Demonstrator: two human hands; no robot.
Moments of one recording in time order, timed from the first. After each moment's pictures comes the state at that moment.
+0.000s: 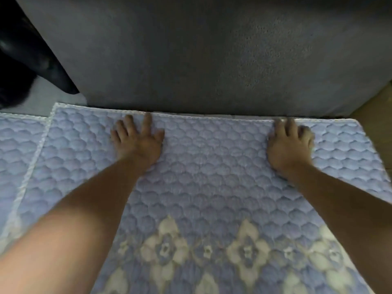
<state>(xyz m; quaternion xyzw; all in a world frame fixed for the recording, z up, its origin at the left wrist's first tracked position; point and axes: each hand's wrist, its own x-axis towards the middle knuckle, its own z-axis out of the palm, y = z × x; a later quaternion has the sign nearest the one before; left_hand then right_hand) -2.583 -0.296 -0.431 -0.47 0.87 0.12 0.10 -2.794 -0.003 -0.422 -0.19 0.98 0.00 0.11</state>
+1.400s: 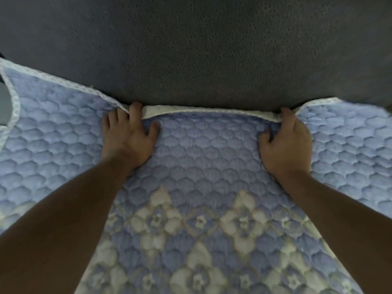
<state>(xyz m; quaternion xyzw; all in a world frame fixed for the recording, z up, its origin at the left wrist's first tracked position) -2.628 -0.318 -0.456 -0.38 0.92 0.06 -0.03 -2.811 -0.030 -0.443 -0.20 0.96 -0.18 -0.05</state>
